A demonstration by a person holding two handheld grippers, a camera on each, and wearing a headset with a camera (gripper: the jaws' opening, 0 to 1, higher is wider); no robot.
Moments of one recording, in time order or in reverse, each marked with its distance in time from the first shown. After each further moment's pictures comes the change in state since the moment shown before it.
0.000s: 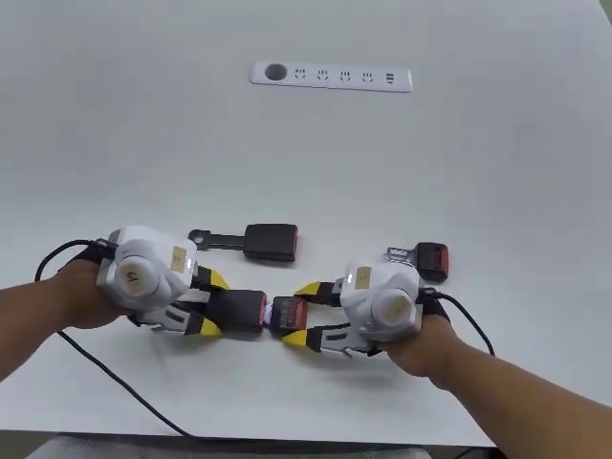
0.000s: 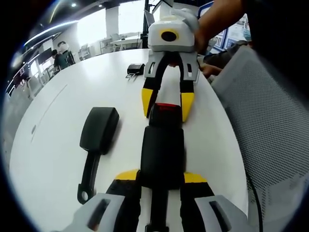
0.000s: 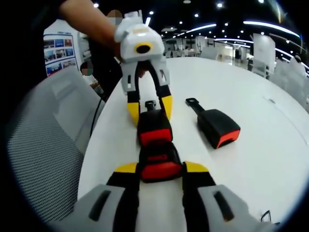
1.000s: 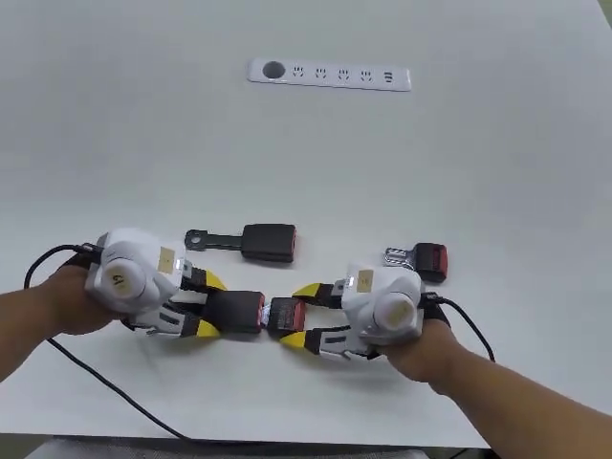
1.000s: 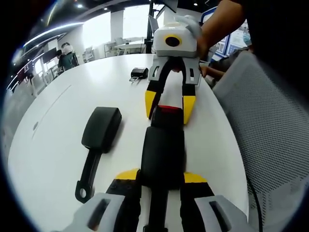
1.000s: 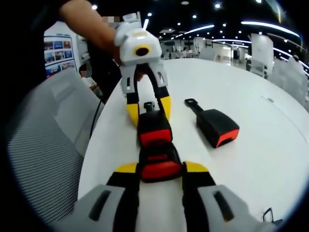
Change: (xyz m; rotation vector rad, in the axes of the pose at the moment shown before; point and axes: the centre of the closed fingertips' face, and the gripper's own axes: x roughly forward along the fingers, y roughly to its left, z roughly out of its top) left arm 0.001 0.002 -0.001 -0.031 -0.057 0.015; right arm -0.001 0.000 0.000 0.014 -0.017 -0.011
